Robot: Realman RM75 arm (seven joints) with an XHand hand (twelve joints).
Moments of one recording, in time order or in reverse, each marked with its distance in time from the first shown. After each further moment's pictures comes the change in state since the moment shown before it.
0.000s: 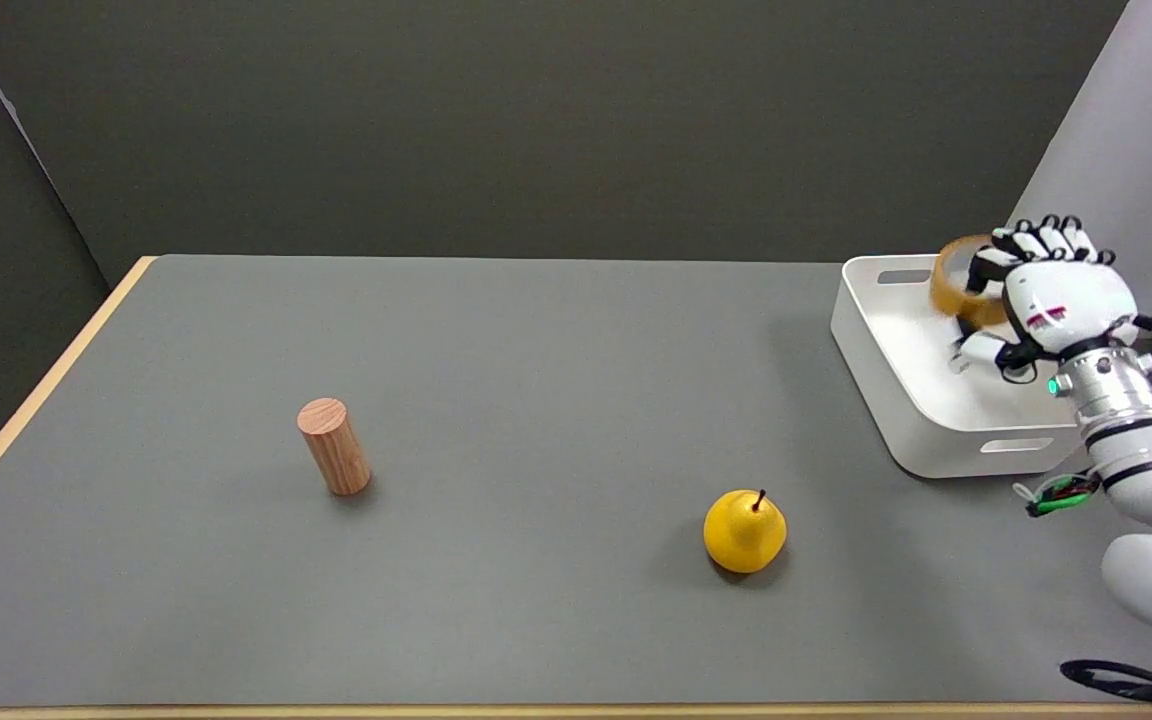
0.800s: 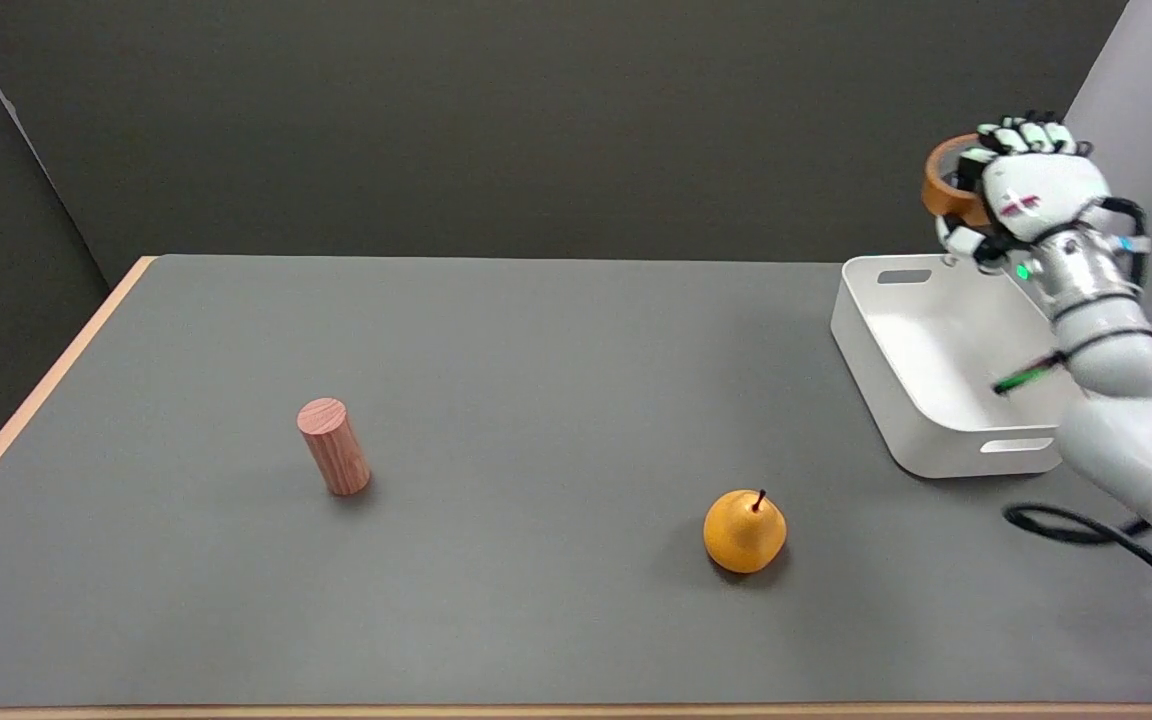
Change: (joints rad) arm 0.394 0.045 -0.050 -0.148 -0.185 -0.170 0.064
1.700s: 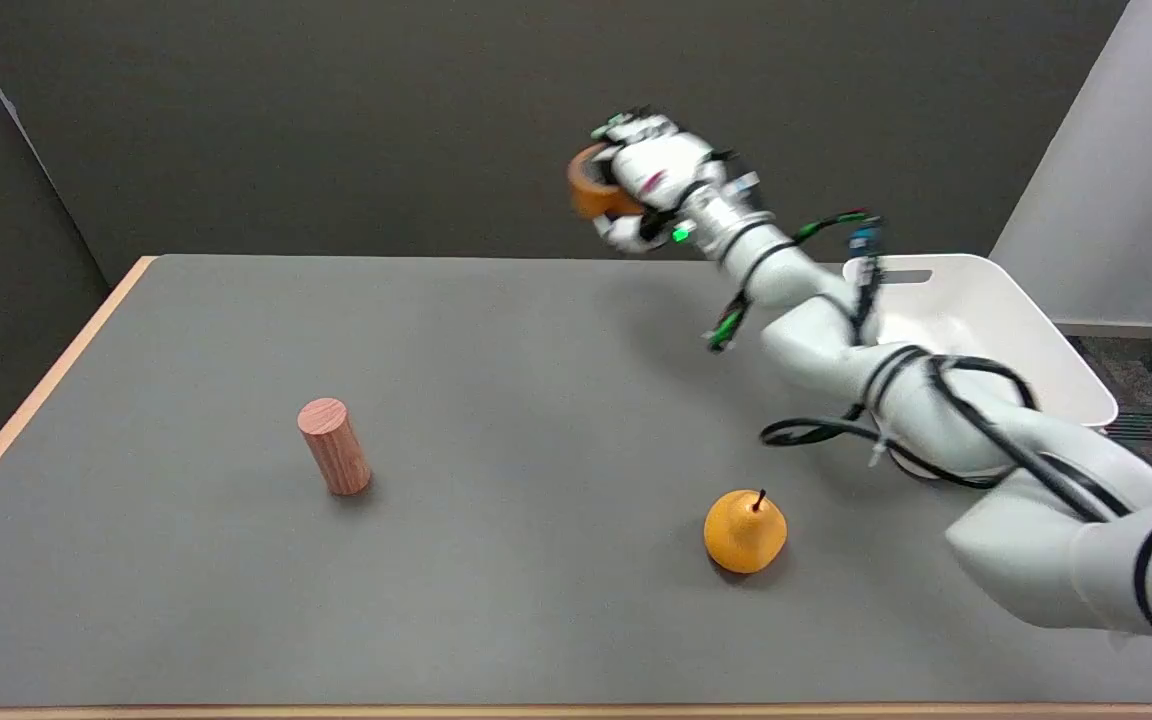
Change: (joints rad) arm 0.689 -0.301 -0.756 -0.414 -0.275 -0.077 0.313
